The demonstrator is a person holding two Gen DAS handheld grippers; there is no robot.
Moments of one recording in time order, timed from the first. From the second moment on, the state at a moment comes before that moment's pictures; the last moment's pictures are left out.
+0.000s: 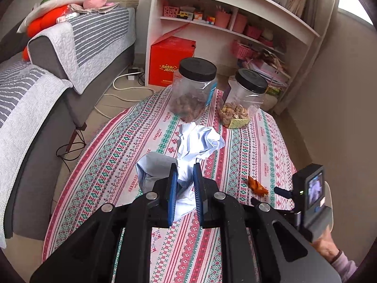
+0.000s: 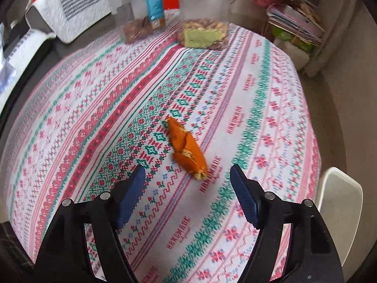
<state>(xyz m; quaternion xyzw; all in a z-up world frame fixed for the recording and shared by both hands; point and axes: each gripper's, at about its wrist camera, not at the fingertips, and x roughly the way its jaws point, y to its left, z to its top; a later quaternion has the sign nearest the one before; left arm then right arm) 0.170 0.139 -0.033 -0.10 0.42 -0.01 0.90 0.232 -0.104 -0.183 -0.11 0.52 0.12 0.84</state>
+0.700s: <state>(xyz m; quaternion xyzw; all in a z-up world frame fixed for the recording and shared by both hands) 0.172 0.151 -0.037 -0.11 0.42 0.01 0.90 0.234 -0.073 -0.177 -0.08 0.52 0.15 0.84</state>
